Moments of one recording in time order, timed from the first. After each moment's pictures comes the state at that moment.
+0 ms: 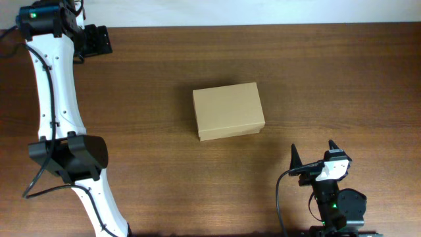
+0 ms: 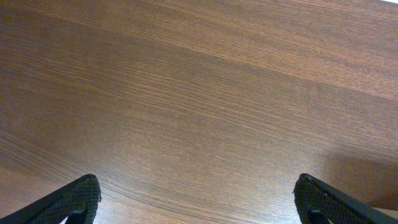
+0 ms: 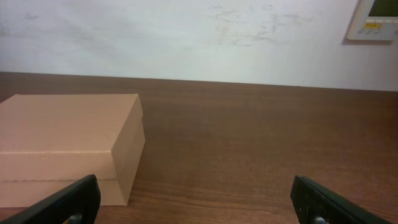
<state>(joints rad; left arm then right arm) 0.14 2.23 2.54 -1.43 -0.09 -0.08 -0.04 0.01 0.06 -0.16 -0.12 -0.03</state>
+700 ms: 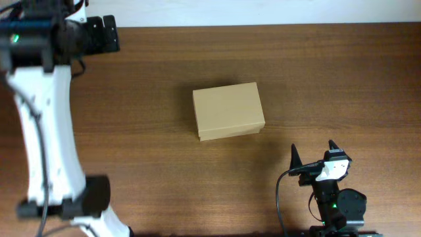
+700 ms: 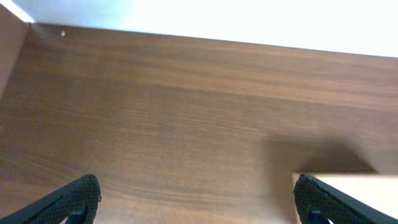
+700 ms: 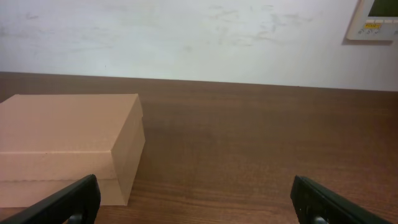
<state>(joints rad) 0.01 1.86 2.49 -1.48 -0.09 -0.08 -0.04 0.01 0.06 -0.16 -0.12 -0.03</state>
